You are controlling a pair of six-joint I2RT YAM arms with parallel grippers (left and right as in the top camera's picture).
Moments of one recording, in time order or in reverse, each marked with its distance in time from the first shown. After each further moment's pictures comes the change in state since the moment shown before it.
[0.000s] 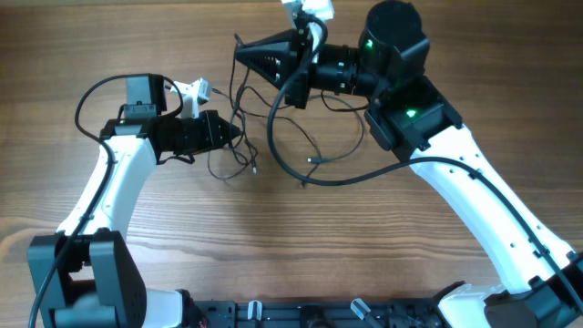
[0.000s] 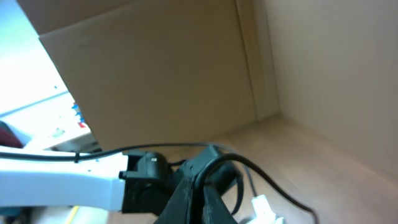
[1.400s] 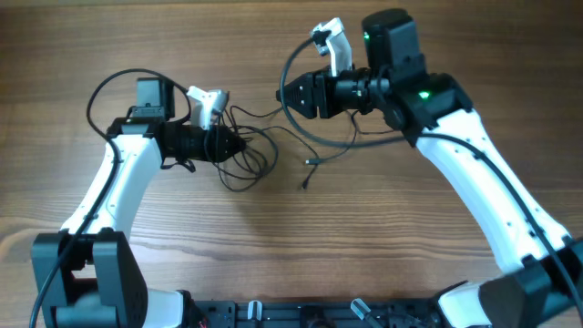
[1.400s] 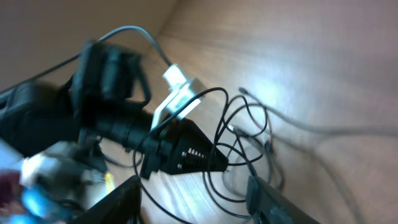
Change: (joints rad) left arm -0.048 0.002 0.005 -0.123 -0.004 0.332; right arm -0.106 0.070 0.014 -0.689 0.106 0.095
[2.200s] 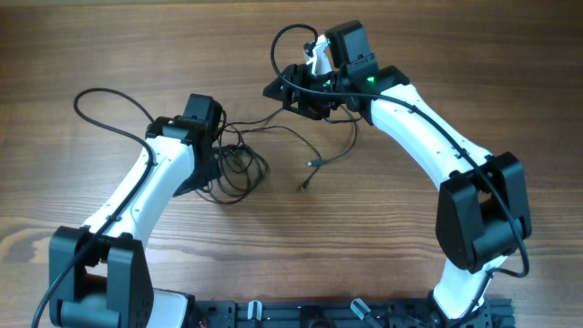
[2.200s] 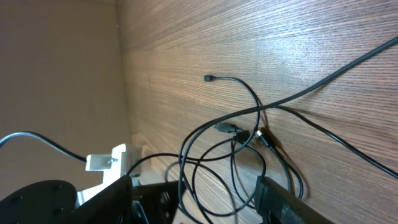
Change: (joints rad) left arm -0.200 0.000 -0.004 -0.304 -1.087 -0.803; right arm 0.001 0.317 0.000 0.188 -0.019 0.452
